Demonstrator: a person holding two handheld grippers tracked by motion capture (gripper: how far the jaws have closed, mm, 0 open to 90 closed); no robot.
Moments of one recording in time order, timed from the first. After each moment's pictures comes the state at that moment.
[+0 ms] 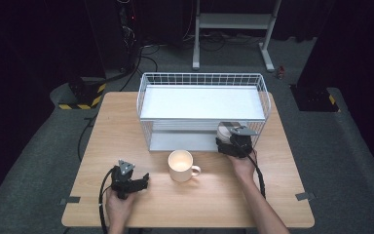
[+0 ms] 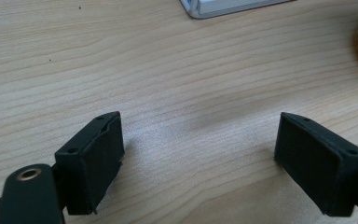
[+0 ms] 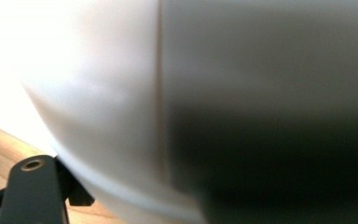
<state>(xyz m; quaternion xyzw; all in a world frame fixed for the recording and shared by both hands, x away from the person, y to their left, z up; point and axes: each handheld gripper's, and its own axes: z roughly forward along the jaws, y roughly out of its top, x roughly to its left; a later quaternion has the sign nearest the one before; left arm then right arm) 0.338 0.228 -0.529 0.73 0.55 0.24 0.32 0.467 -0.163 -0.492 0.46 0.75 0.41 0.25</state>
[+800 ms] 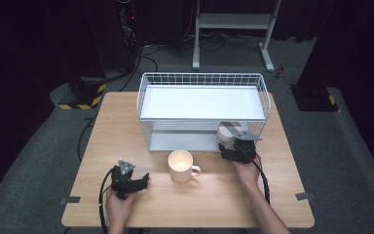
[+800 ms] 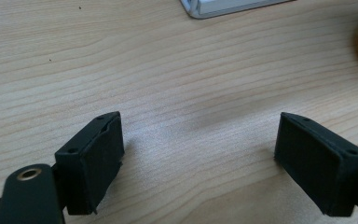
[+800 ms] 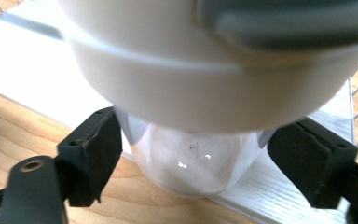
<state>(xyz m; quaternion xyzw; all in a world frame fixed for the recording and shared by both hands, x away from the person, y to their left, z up) 0.338 0.228 -0.529 0.73 0.55 0.24 0.32 0.449 -0.174 -0.495 0.46 0.76 0.40 0.24</state>
